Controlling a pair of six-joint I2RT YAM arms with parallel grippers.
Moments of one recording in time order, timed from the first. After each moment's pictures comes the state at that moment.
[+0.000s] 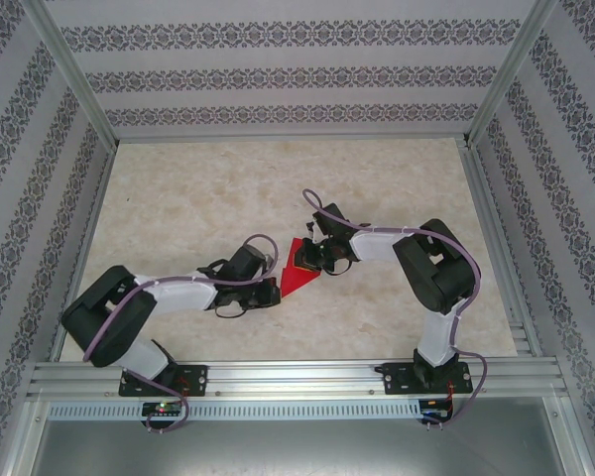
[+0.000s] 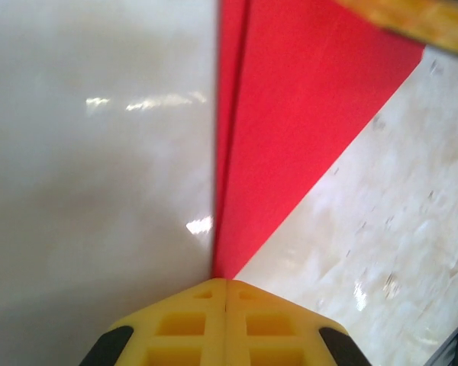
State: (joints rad) left arm -0.73 1.50 0.57 -0.08 0.33 -0.84; right arm 0.58 1.89 0.99 -0.15 -0.50 0.73
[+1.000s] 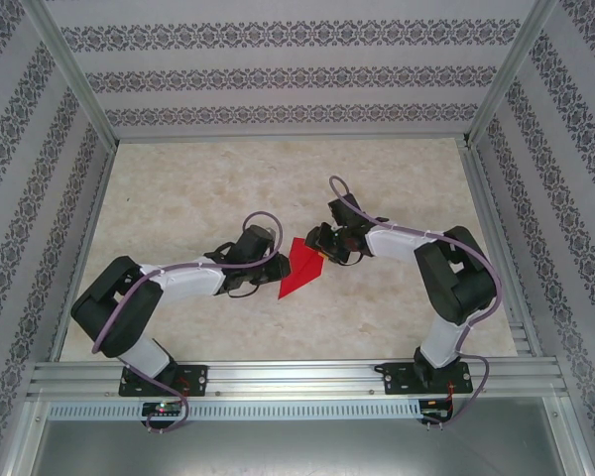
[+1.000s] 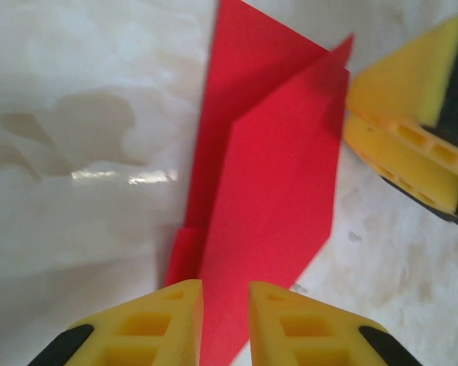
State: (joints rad) left arm -0.69 1.59 0.74 0.00 0.17 -0.89; right arm 0.51 1.78 0.97 -0.20 -0.32 0.92
